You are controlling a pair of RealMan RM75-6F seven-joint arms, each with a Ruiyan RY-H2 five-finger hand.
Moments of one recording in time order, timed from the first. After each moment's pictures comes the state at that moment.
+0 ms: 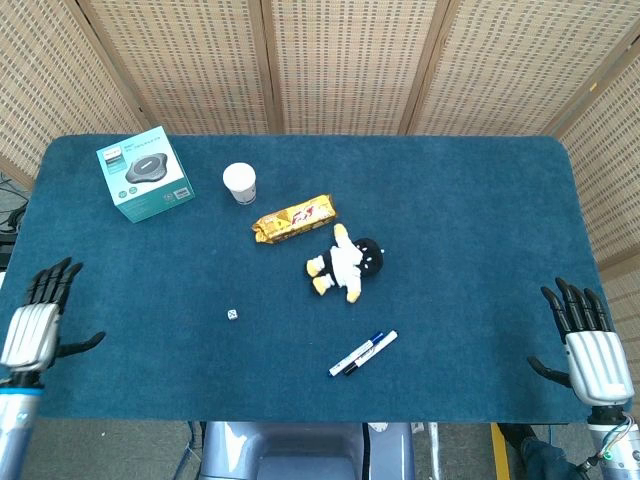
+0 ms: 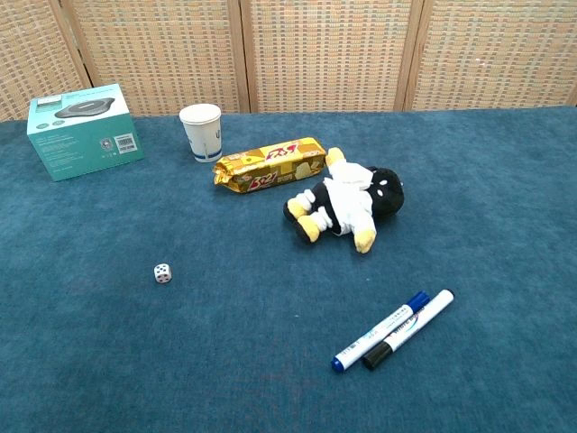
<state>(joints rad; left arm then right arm) -0.19 -1.24 0.00 -1.55 1.38 1.49 -0.05 0.08 -1.17 0.06 -1.53 -1.58 1.55 -0.02</state>
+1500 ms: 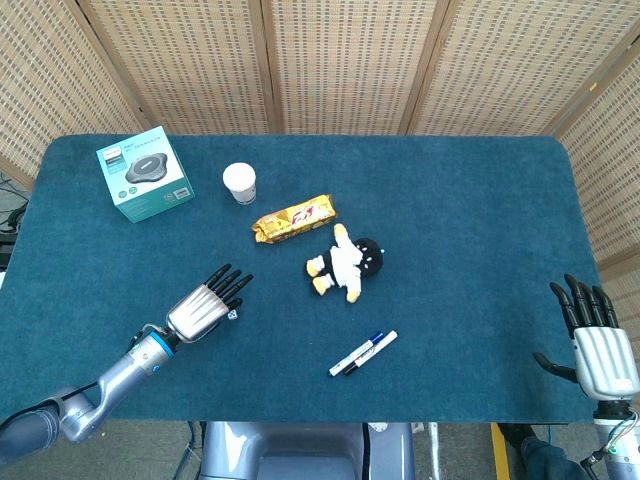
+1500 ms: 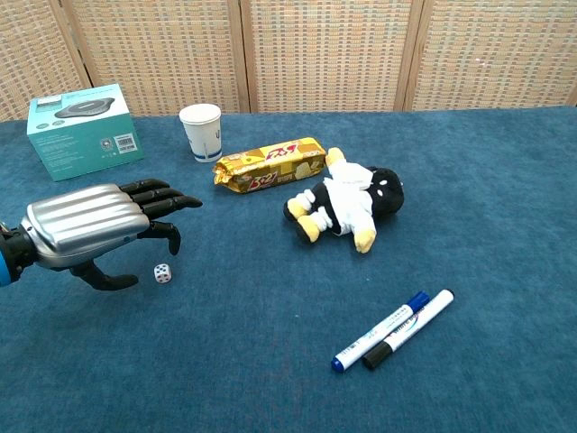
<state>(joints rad) -0.62 -1.61 0.01 -1.10 1.74 1.03 0.23 0.08 -1.17 0.08 -1.51 -1.53 1.52 0.01</state>
